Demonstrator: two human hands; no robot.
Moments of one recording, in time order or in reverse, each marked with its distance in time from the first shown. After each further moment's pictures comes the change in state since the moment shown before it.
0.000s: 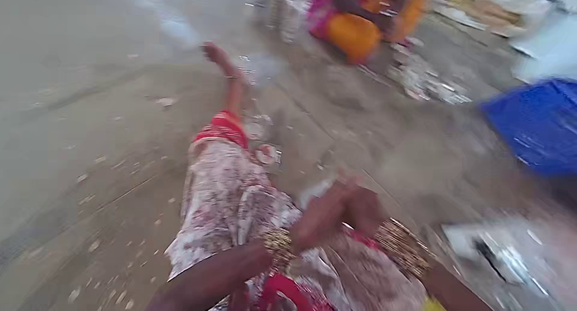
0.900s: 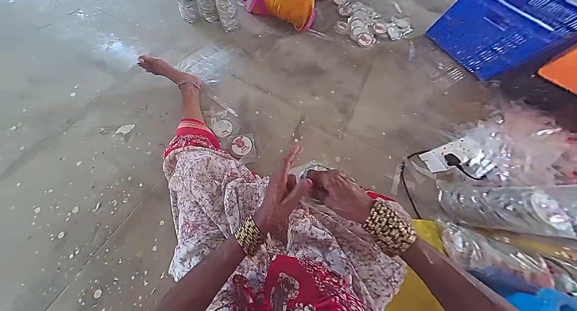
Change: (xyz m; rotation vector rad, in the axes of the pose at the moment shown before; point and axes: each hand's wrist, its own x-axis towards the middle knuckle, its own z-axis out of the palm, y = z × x) left_hand -0.015 -0.009 -0.021 -0.180 -0.152 0.015; right_hand -0.022 0.048 0.037 0.407 -0.019 -0.327
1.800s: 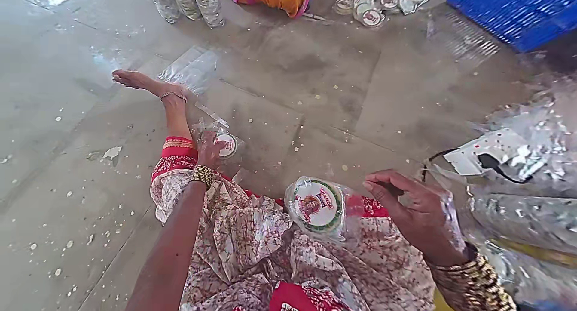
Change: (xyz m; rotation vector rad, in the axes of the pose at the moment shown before) left_hand 0.121 -0.141 -0.219 0.904 0.197 -0.668; right_hand -0.030 0.086 -0.014 0.139 0.861 -0.017
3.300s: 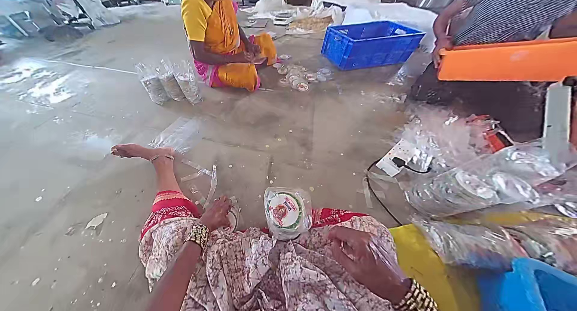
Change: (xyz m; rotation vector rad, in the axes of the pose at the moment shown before) left_hand -0.070 0.032 0.021 0.530 -0.587 0.458; right_hand -0.117 -0.027 0.001 -0.128 -0.121 0.041
